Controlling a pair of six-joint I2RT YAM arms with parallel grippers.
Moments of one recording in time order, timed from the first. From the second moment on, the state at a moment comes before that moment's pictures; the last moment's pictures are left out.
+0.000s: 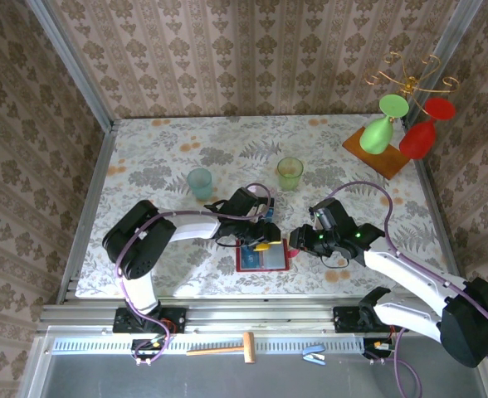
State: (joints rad) left arm -0.85 1.80 0.92 -0.06 0.63 -0.95; right arm 0.55 1.05 0.59 -0.47 -0.29 0.85
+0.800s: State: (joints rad) left arm -0.79 1.56 0.73 -0.05 0.57 -0.95; right arm 0.61 1.30 0.63 -0.36 -0.33 0.89
